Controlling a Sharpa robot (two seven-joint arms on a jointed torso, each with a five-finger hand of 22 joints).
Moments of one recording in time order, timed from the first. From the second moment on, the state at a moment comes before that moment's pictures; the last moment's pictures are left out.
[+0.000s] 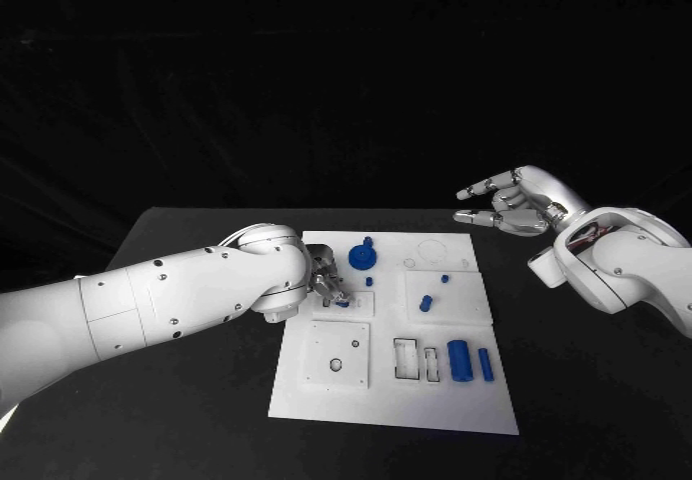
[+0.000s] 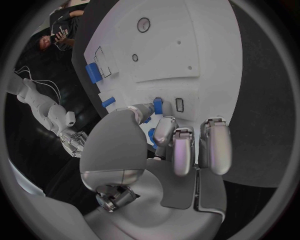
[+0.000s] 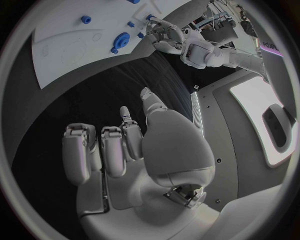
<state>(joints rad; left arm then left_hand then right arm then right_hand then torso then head) 1.25 -0.62 -0.03 1.46 -1.11 0.08 -0.70 1.23 -0.19 0.60 0.25 0.23 0.87 0.05 0.72 0.66 1.37 -0.04 1.25 1.17 1.47 -0.09 1.57 1.31 0.06 1.46 0.02 1.44 1.31 1.23 -0.99 0.05 1.54 -0.97 -0.41 0.14 1.29 -0.08 0.05 0.11 0.21 0.98 0.15 0.07 0.07 1.46 0.06 1.34 1.31 1.47 -0.02 1.51 1.31 0.04 1.47 0.08 1.46 1.31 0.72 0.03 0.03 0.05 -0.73</state>
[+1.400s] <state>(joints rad) 1.26 -0.57 -0.03 1.38 -1.05 0.14 -0.70 1.02 -0.18 0.60 0.20 0.24 0.95 0.01 0.70 0.64 1.40 -0.05 1.28 1.22 1.47 -0.10 1.57 1.31 0.05 1.46 0.01 1.47 1.31 1.23 -0.99 0.05 1.54 -0.97 -0.40 0.14 1.28 -0.07 0.04 0.11 0.23 0.98 0.15 0.07 0.07 1.46 0.06 1.32 1.31 1.47 -0.02 1.50 1.31 0.04 1.47 0.08 1.45 1.31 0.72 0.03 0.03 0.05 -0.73</state>
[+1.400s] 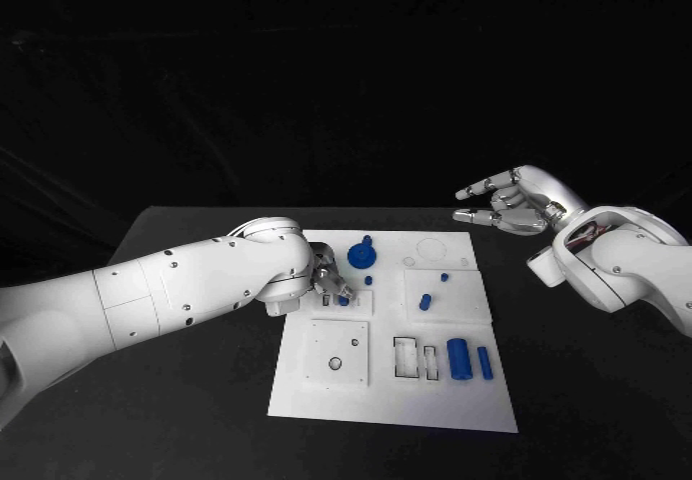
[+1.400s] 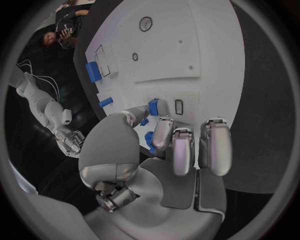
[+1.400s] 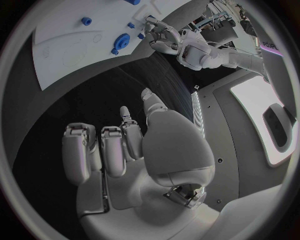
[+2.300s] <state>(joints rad) 1.26 -0.60 -0.02 1.40 -1.05 0.12 -0.70 0.98 -0.14 0.17 0.29 0.24 0.98 0.01 0.68 0.64 1.41 -0.06 1.29 1.24 1.47 -0.11 1.57 1.31 0.05 1.46 0.00 1.48 1.31 1.23 -0.99 0.05 1.53 -0.97 -0.40 0.13 1.28 -0.07 0.03 0.12 0.23 0.98 0.15 0.07 0.07 1.45 0.06 1.31 1.31 1.47 -0.02 1.49 1.31 0.04 1.47 0.08 1.44 1.31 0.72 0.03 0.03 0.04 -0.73</state>
